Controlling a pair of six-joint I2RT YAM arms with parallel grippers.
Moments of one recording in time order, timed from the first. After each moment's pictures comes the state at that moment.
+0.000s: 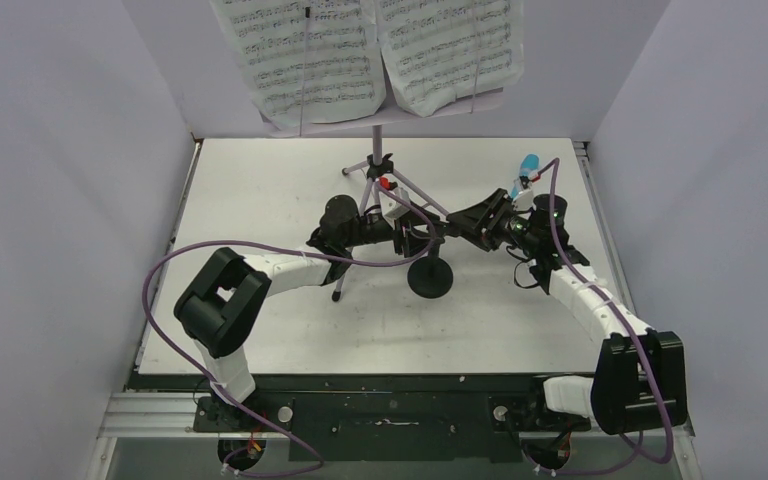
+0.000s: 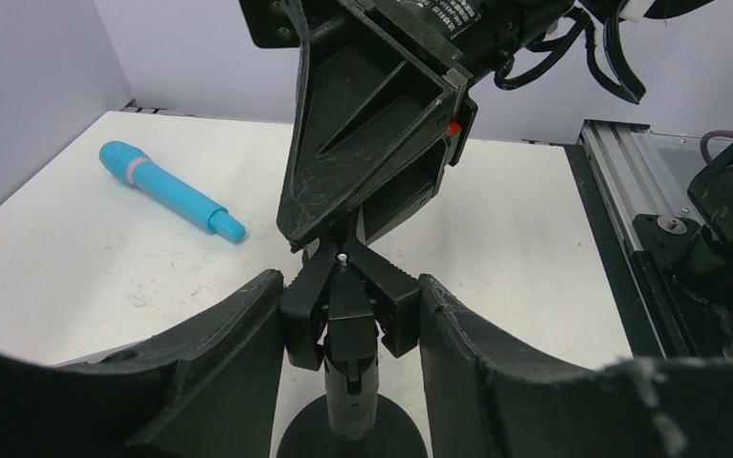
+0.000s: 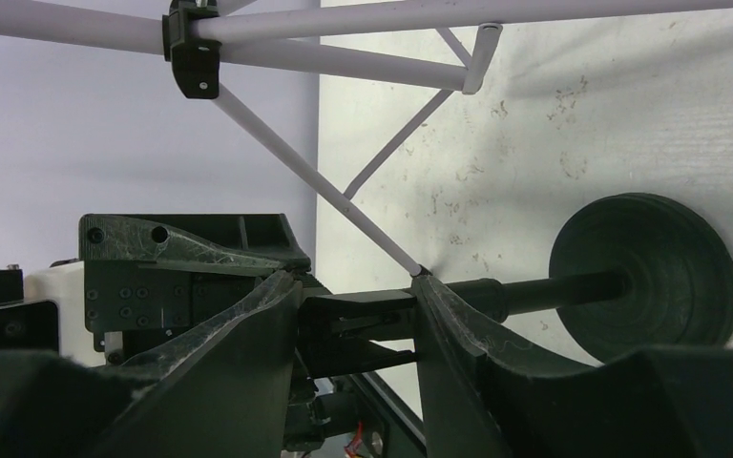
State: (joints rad) left arm -0.68 1.78 1.00 0.93 0.75 -0.13; right arm 0.11 1.27 0.73 0.19 -0.69 1.04
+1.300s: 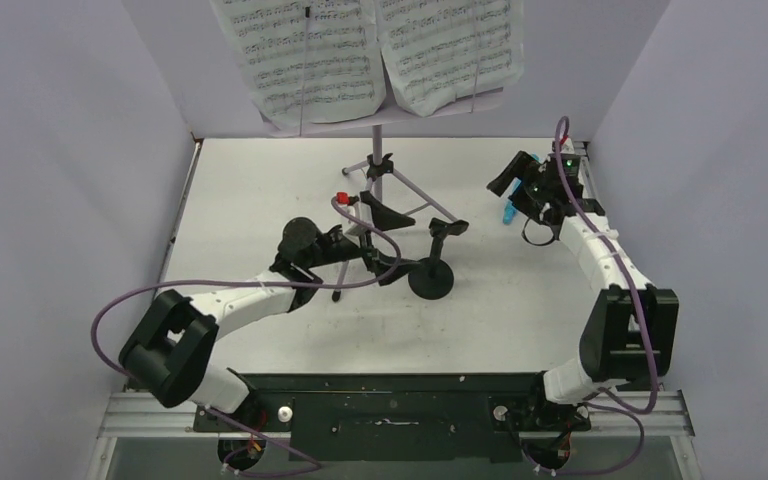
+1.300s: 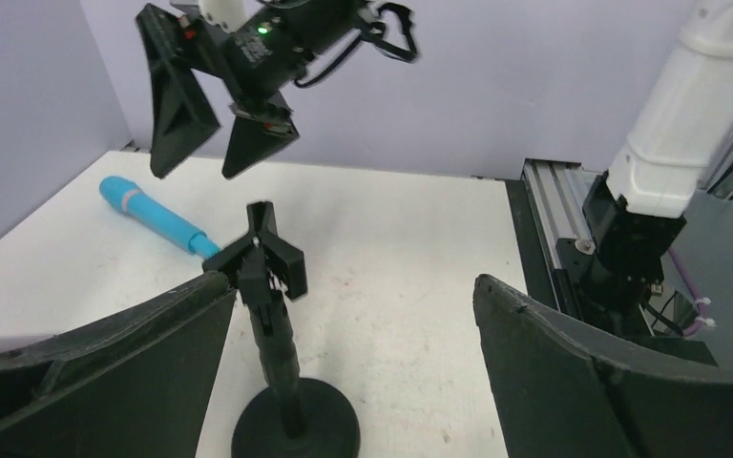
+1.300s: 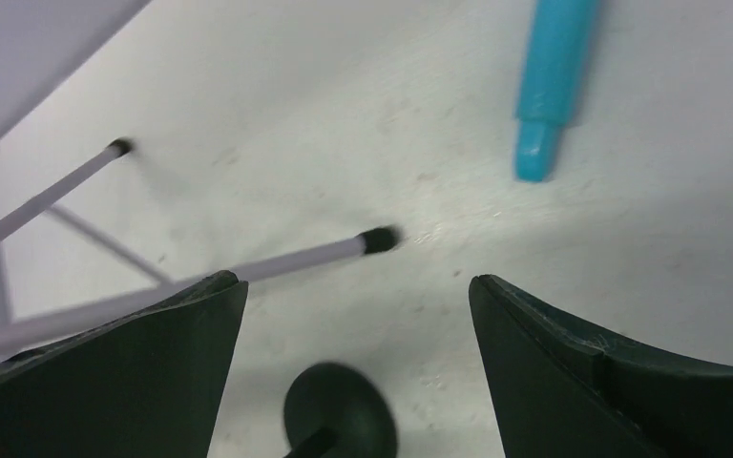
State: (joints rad) left arm -0.66 1.49 0.78 1.02 0.77 -0.25; right arm 0.02 1.44 1.10 -0.25 -0.24 0.61
